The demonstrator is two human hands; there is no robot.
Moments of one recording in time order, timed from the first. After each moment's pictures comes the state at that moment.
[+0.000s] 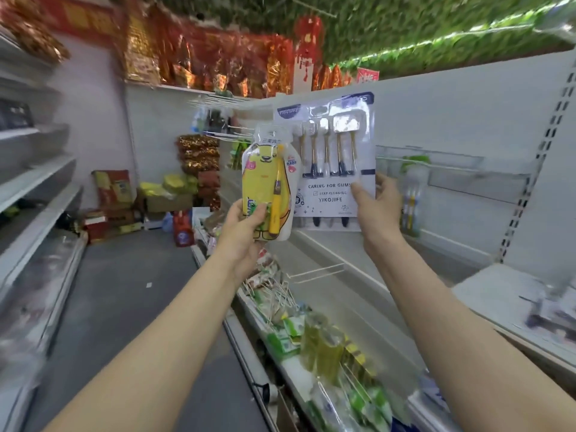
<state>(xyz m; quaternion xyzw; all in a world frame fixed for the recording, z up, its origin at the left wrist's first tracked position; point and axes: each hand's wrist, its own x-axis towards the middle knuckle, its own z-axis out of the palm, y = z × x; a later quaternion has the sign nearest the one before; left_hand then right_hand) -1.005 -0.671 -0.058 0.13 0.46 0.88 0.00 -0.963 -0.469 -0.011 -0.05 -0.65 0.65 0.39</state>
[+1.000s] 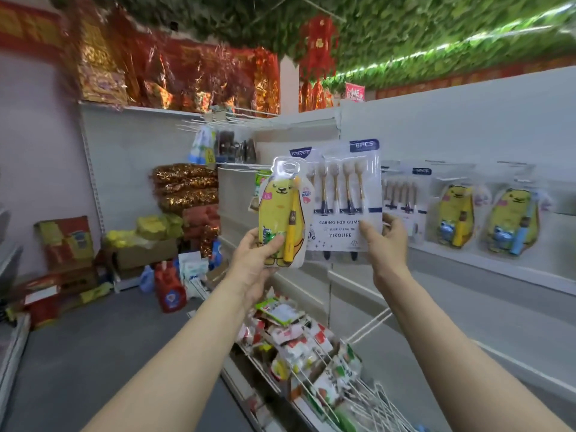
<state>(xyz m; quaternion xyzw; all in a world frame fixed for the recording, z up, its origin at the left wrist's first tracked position) -1.686 -0.908 -0.067 0.17 0.51 0.84 0.09 -1.619 -0.701 -0.050 -0.12 -0.61 0.64 0.45</state>
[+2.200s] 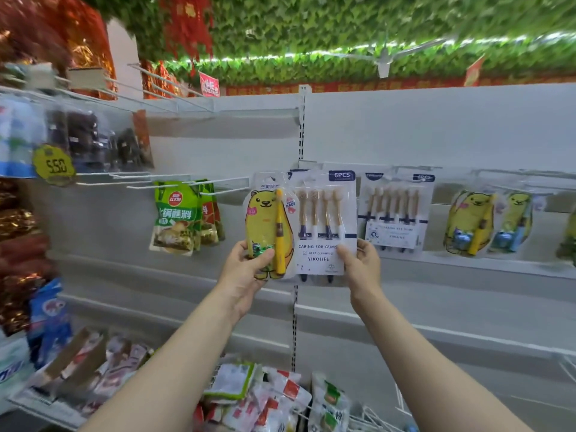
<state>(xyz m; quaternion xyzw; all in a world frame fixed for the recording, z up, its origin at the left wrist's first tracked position) -2.076 -0.850 -0.076 0.30 0.46 0.76 0.34 -1.924 -0.695 -0.098 -0.30 -0.53 0.56 0.56</state>
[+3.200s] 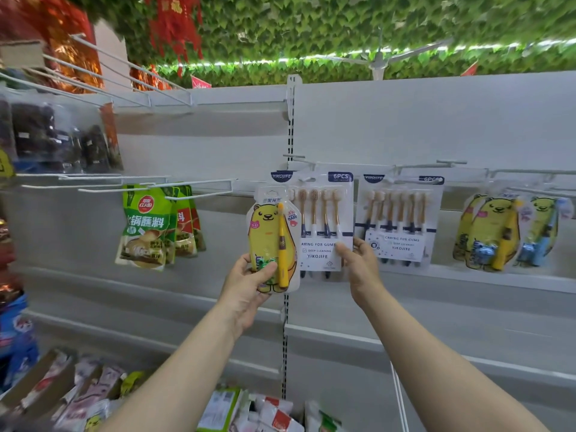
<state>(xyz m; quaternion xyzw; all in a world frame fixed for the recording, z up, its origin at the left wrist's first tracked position) -2.097 -0.758 -0.106 0.29 0.45 0.76 0.37 -1.952 -0.578 -0.109 -0.31 -0.55 0.56 0.54</state>
